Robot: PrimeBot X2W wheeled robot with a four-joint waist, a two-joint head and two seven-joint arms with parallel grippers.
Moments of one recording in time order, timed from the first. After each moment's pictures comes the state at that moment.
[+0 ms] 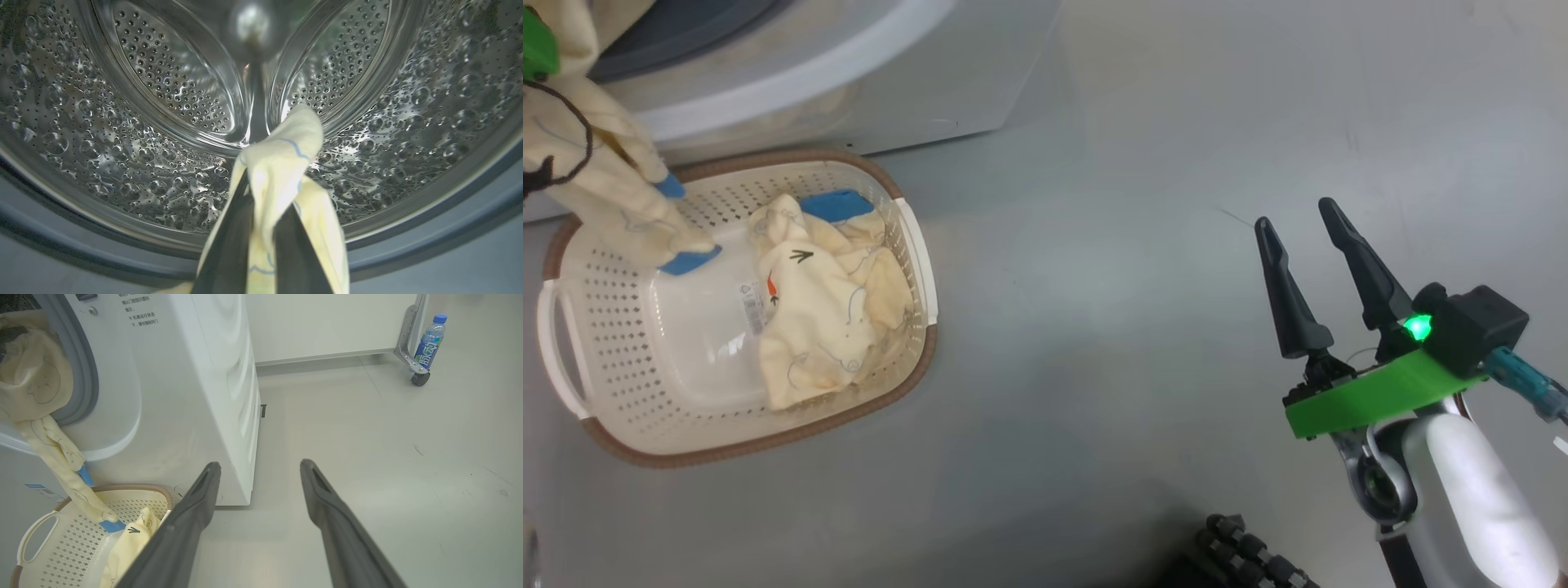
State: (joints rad) left arm -1.05 0.35 -0.09 0.56 -0.32 -0.07 0.01; right arm -0.23 -0.08 0.16 0.09 0.27 0.13 -0.25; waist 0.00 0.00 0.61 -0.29
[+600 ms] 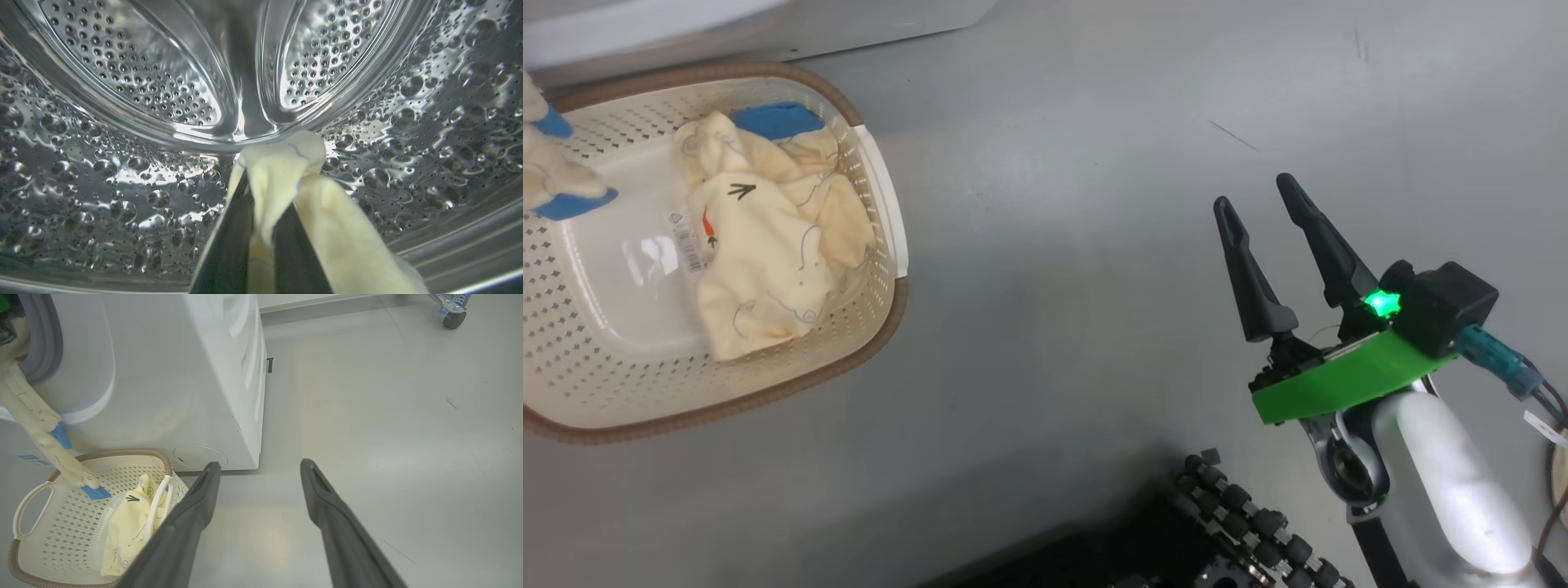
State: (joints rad) left arm -1.41 0.38 -0.22 0.76 -0.21 -0.10 0.01; right arm -0.29 -0.05 0.22 0.09 0.30 0.13 -0.25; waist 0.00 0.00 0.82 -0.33
